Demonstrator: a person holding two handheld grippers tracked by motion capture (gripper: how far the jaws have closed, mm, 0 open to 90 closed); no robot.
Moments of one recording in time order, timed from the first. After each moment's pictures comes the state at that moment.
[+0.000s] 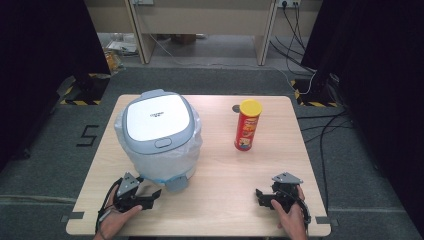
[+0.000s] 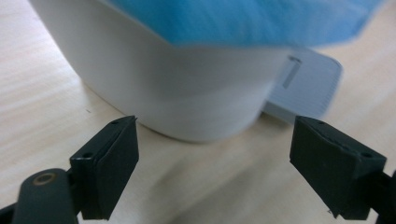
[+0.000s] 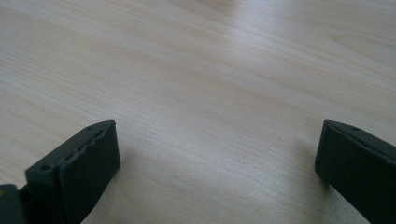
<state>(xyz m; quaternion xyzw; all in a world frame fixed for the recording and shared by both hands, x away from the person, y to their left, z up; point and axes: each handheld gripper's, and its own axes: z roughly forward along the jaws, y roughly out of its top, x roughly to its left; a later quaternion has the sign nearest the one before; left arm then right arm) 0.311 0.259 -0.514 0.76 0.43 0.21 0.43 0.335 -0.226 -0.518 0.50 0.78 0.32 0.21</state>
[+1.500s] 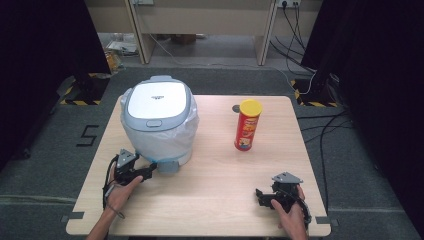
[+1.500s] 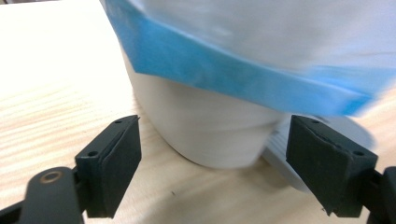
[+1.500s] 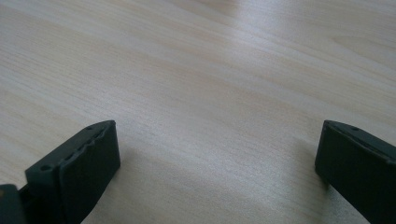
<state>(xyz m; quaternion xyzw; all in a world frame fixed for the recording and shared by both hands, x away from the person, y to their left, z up) 0.375 0.276 -0.507 0.71 0.48 0.25 0.45 0.336 -0.227 -0.518 0.50 0.78 0.32 0.21</state>
